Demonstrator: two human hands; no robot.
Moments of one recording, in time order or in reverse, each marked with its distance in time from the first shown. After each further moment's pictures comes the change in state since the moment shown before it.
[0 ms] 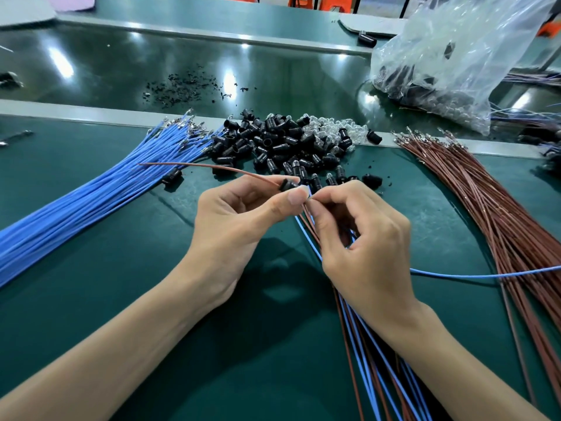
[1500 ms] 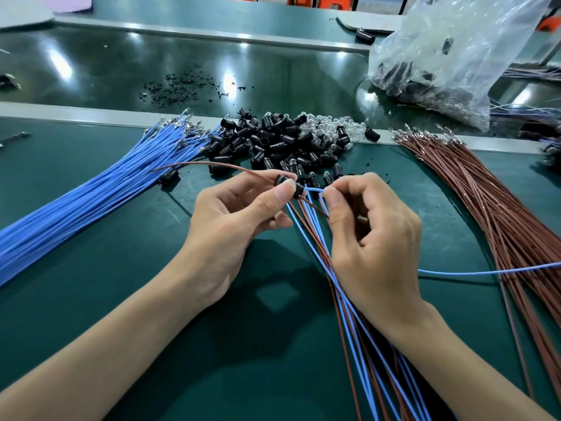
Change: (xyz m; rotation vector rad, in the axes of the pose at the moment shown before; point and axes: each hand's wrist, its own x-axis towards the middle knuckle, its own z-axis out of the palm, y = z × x) left_hand 0.000 0.002 -0.002 -0.024 -0.099 -0.039; right_hand 0.000 0.000 -0.006 0.005 0.060 0.051
